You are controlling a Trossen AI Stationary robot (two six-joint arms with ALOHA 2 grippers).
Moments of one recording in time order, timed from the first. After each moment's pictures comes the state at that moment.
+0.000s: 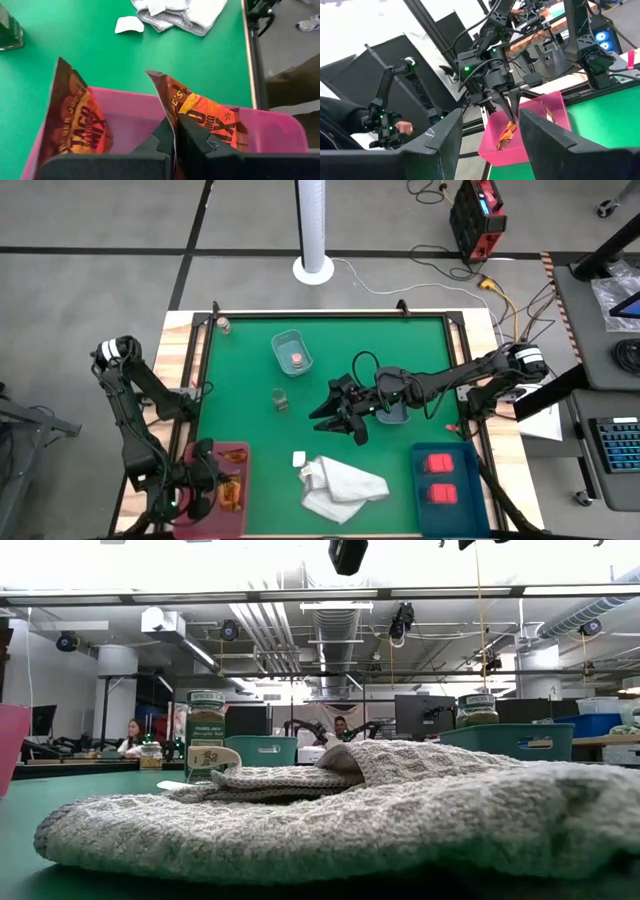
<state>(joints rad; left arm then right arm) -1.23 1.31 0.85 -0.75 -0.67 -1.30 0.13 1.59 1.04 0.58 -0.25 0.58</state>
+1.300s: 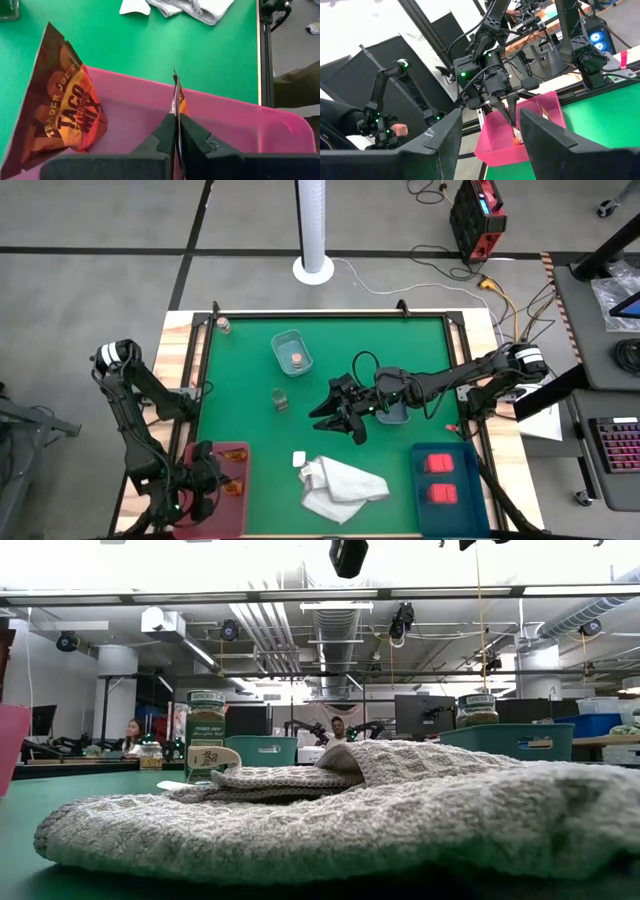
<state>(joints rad) -1.23 1.36 0.85 -0.75 -0.63 -1.40 0.13 1.59 1.04 0.57 -0.23 0.57</state>
